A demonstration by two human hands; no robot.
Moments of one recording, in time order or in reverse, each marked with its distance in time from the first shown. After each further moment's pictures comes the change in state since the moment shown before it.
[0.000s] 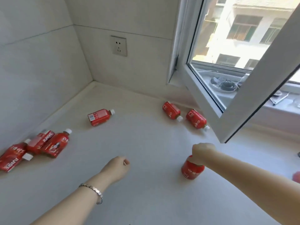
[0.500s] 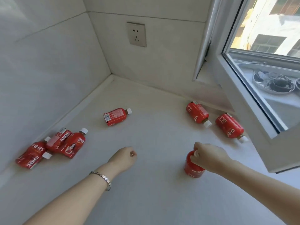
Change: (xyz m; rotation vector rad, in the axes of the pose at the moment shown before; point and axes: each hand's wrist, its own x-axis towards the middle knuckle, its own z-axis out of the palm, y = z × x) left_hand 0.073 0.001 -0.041 0.038 0.042 -0.130; right_hand 0.061 -0.030 -0.032 0.350 0.102 -0.198
